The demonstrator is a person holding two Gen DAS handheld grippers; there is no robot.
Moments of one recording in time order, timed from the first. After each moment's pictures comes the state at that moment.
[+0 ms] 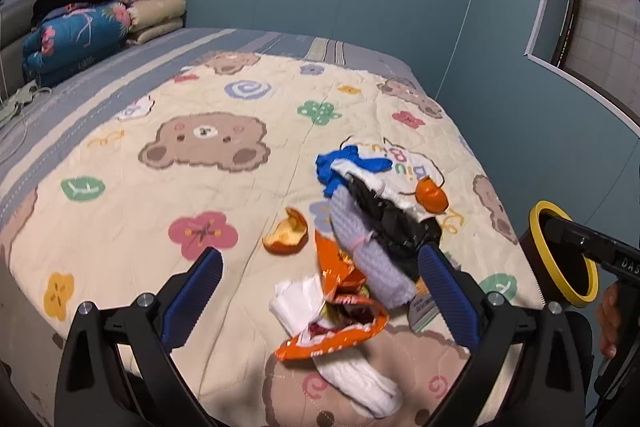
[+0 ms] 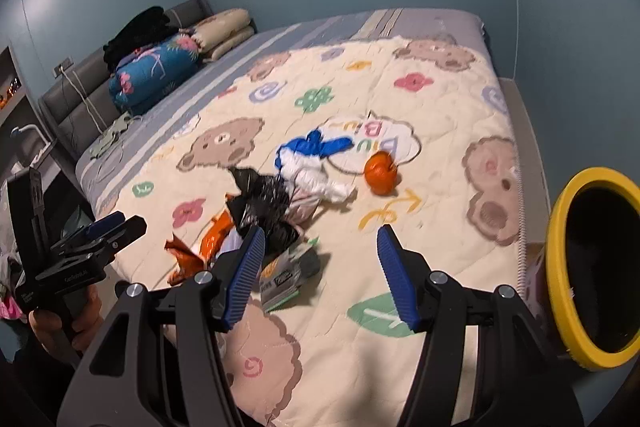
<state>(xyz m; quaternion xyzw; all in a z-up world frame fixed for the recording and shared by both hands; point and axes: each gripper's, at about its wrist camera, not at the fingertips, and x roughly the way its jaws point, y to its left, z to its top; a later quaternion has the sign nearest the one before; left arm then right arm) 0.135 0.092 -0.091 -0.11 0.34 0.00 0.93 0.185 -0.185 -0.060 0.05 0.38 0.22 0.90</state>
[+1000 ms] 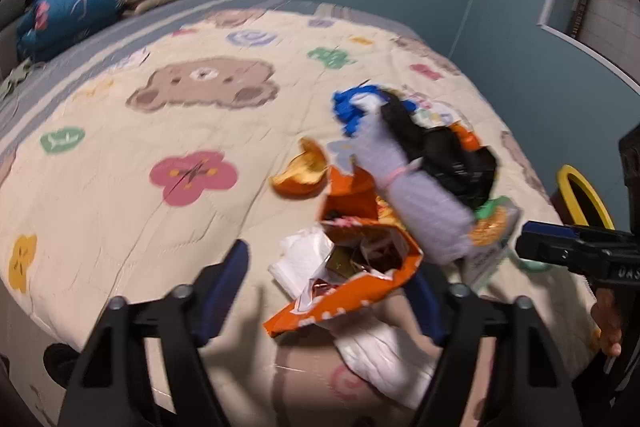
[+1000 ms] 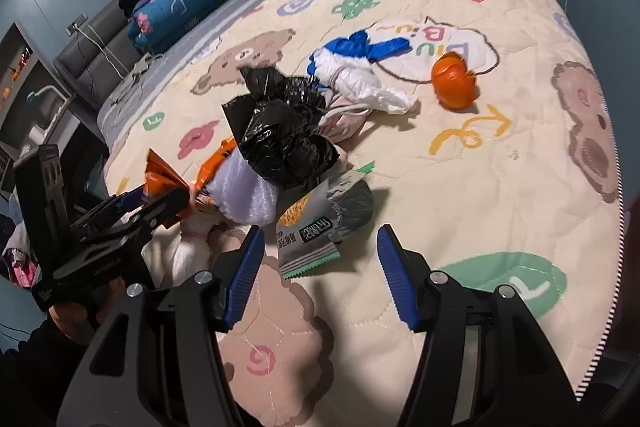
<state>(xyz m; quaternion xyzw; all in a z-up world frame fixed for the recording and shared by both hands) 0.154 0.098 -0.167 -0.11 0.39 0.00 0.91 0.217 -0.129 -0.150 0.03 0.49 0.28 0.83</state>
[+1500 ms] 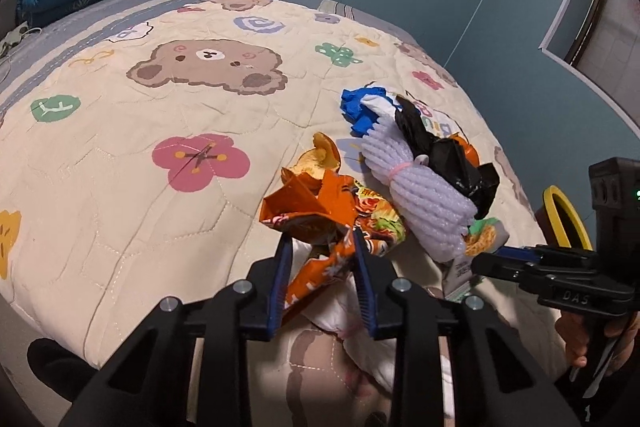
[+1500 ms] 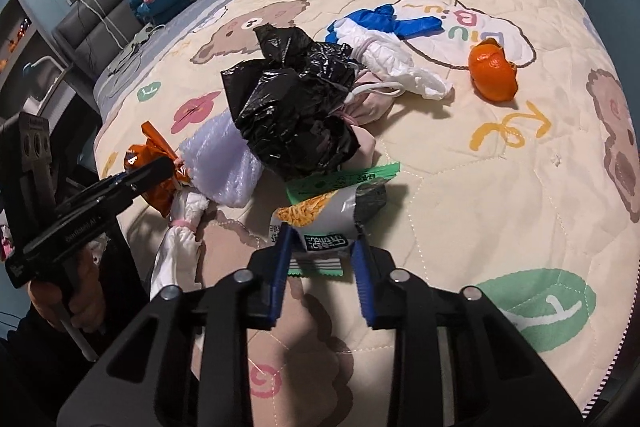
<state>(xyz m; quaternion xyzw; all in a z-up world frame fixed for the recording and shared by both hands) 0.149 0.125 -0.172 -0.17 0.39 -0.02 0.91 0.224 -0.094 -0.169 -0.01 0.51 0.29 0.81</state>
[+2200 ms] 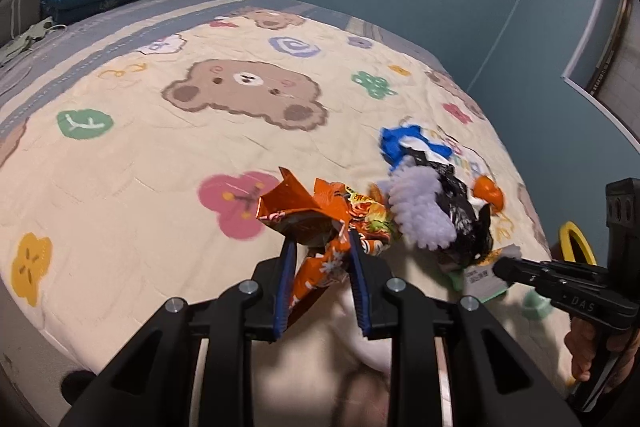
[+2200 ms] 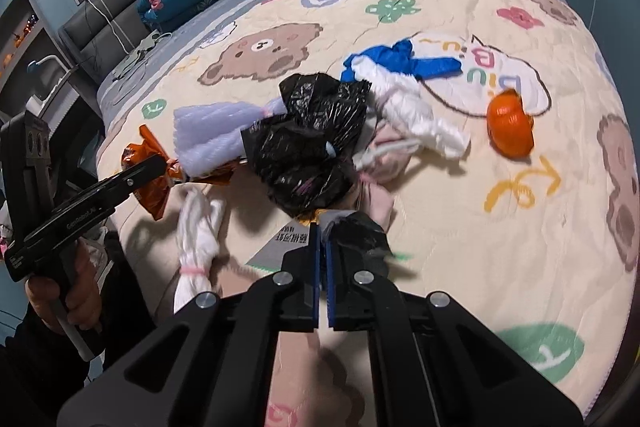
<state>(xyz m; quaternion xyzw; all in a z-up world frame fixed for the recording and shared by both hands) 0.166 0.165 -0.155 -0.18 0.37 0.03 0.91 0.247 -0.072 -0.148 -0.02 0.48 0.30 0.83</state>
